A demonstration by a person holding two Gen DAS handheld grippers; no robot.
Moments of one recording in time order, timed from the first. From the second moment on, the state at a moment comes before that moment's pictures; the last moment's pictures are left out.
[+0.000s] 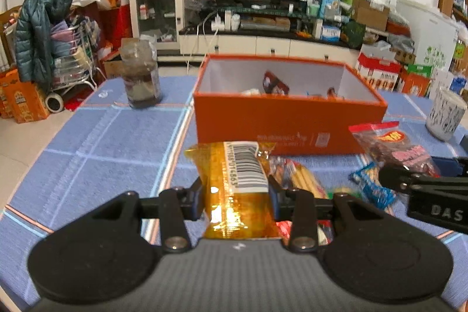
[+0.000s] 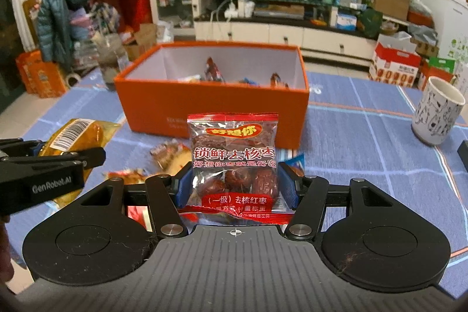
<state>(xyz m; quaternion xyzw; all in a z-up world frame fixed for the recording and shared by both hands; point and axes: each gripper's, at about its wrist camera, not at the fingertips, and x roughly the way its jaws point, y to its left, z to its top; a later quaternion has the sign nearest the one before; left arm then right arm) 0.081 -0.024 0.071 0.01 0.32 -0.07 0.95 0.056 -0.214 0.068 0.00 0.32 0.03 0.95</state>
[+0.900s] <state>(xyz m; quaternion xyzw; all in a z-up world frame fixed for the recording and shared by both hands) 0.267 -0.049 0.099 0.03 0.31 -0.06 0.95 0.219 -0.240 0.123 0.04 0.28 0.02 0.96</state>
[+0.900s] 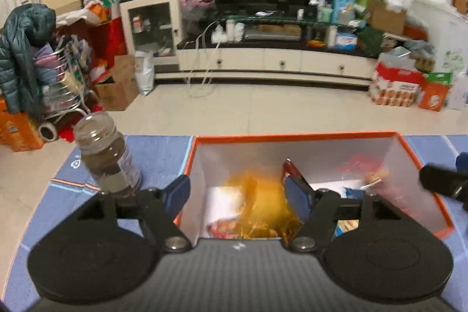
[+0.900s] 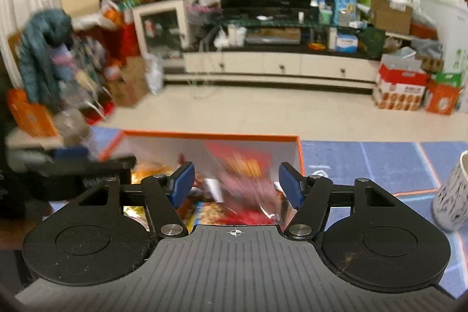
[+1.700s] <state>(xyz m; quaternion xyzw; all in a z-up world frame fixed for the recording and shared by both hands) 0.076 0.047 0.026 -0.08 0.37 -0.01 0.93 0.111 -0.195 0.020 0.11 0.37 0.07 0.92</state>
